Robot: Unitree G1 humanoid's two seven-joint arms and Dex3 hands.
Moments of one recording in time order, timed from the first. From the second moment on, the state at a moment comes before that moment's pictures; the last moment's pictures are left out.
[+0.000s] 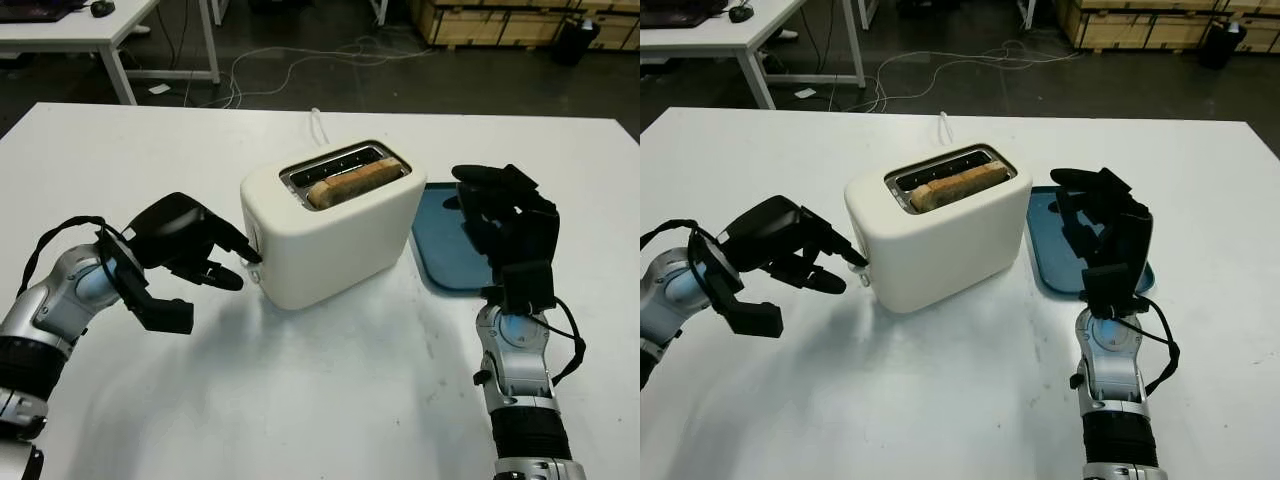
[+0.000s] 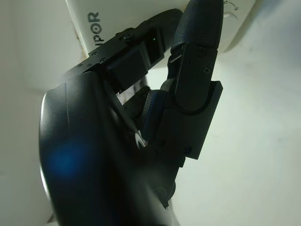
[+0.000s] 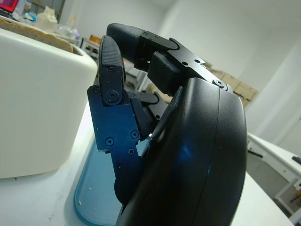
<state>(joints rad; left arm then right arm) -0.43 0.71 -0.24 0.45 0.49 -0.76 -0.13 -0.22 -0.11 -0.15 0.21 -0.06 -0.41 -0.16</state>
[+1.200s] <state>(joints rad) -0.48 0.55 -0.31 0.79 0.25 -0.77 0.04 -0.22 -0.12 -0.15 0.21 -0.09 -0.41 -0.15</state>
